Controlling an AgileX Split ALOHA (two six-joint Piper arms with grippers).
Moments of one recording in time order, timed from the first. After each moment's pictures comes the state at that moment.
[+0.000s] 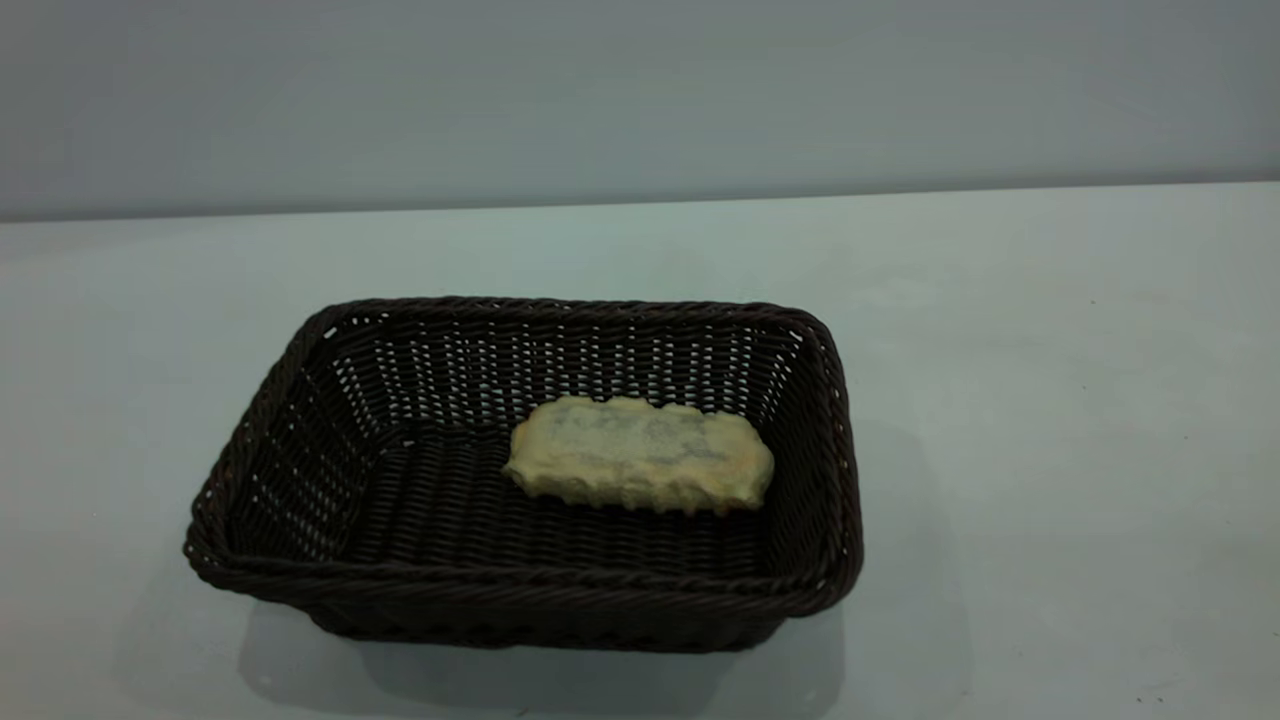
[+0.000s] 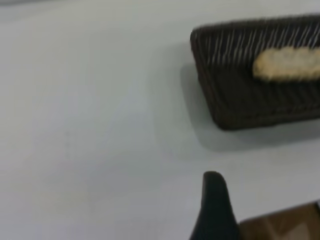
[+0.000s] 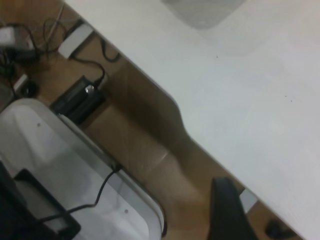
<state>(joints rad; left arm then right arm) -0.33 -0.02 -0.57 0.08 1.16 -0.10 0.60 0.37 -0.53 0.14 1.16 -0.13</state>
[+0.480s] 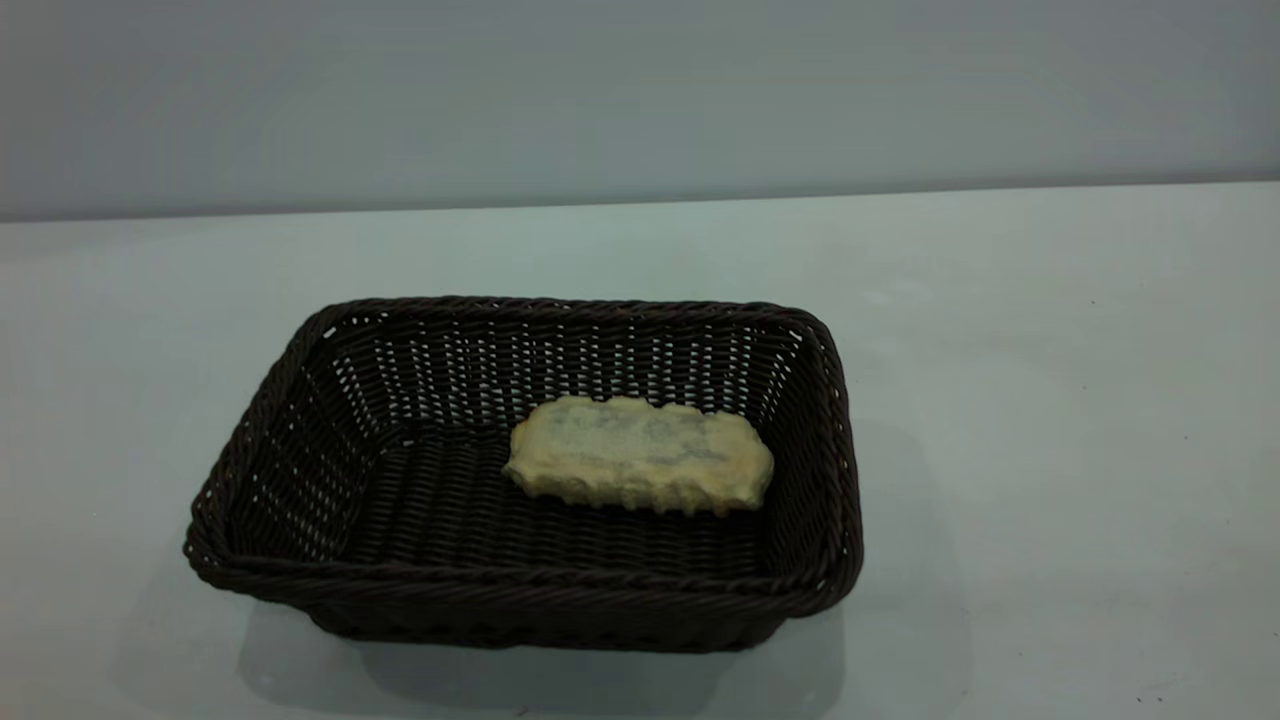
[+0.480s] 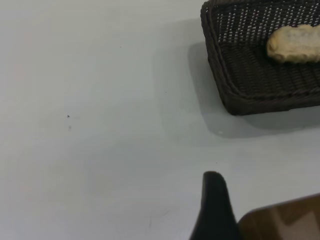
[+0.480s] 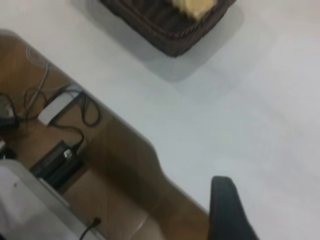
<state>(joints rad) -0.33 -0.02 -0.51 0.09 1.13 -0.12 0.60 0.10 -0.51 0.09 1.18 -0.09</state>
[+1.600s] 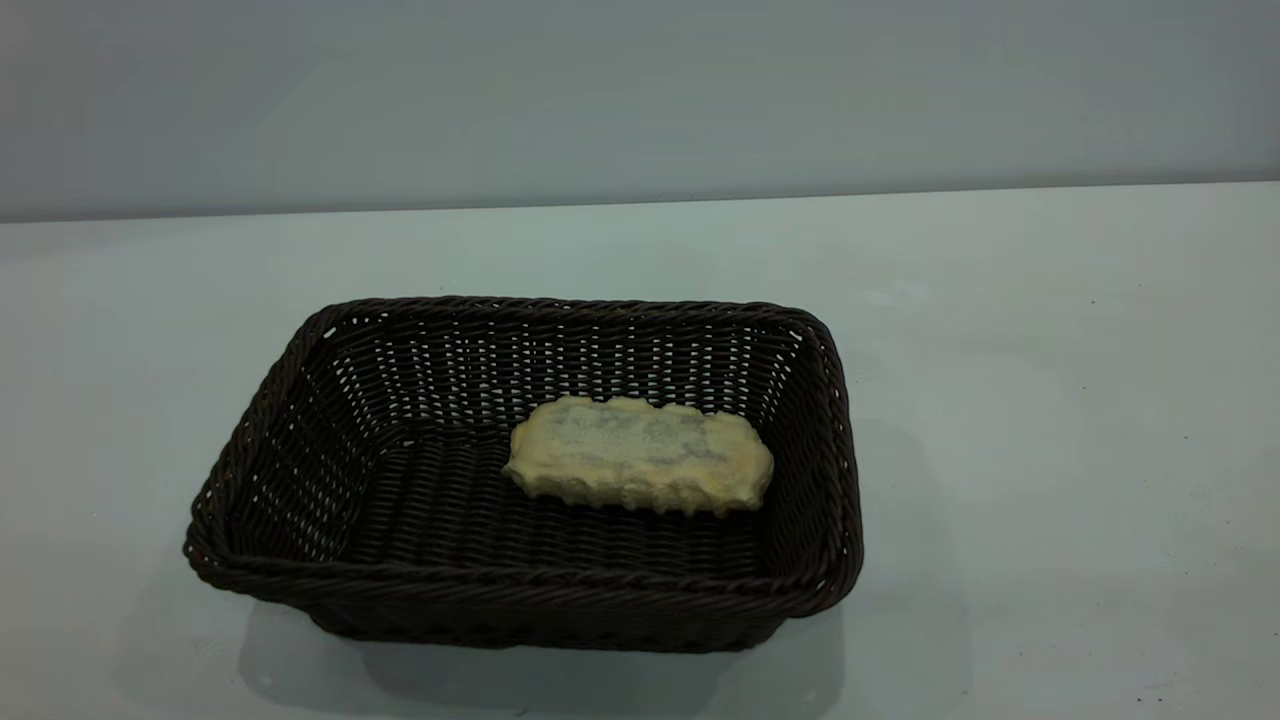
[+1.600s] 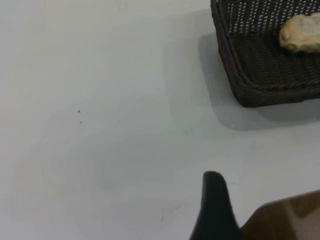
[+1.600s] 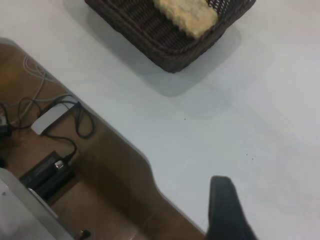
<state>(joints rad) -0.33 -0.02 -0.49 0.12 1.14 -0.10 0.60 0.09 -0.48 0.09 1.12 -0.14</state>
